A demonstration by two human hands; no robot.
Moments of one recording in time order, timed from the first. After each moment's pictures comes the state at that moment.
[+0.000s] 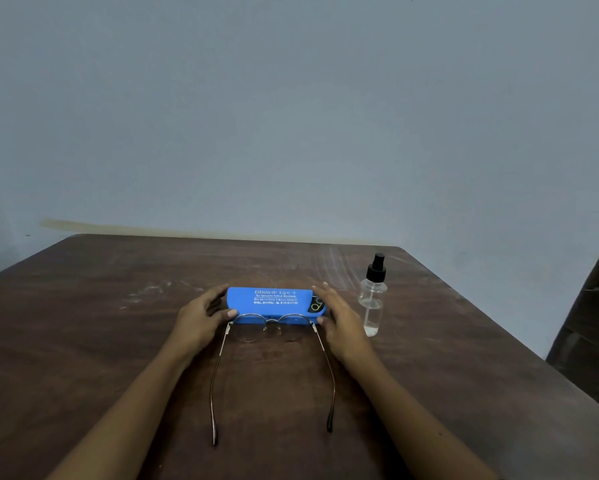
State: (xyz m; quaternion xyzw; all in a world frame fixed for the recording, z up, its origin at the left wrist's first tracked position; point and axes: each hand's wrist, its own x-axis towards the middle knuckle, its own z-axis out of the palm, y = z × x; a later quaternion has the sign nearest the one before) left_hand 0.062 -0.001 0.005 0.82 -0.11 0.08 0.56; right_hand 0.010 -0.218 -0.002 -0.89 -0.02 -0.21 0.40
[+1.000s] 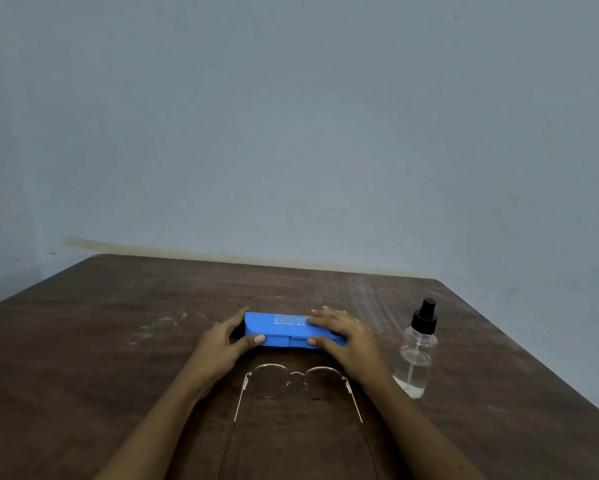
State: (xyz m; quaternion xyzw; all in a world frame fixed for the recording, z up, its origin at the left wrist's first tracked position) left_hand 0.101 -0.003 0.003 0.81 -0.14 0.05 0.56; right_hand 0.082 -0.219 0.002 -0.88 -0.15 -0.25 0.37
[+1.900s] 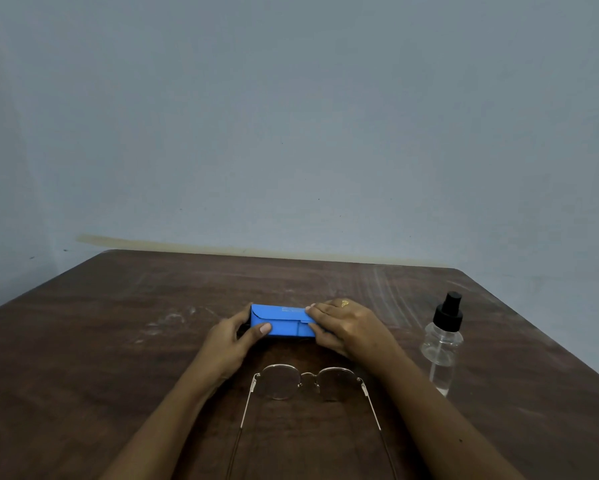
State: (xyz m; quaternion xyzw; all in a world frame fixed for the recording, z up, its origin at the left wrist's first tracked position) left_hand 0.106 -0.004 0.003 0.83 -0.16 0.09 0.53; right_hand 0.110 -0.218 0.007 -0.84 -0.35 -0.41 0.02
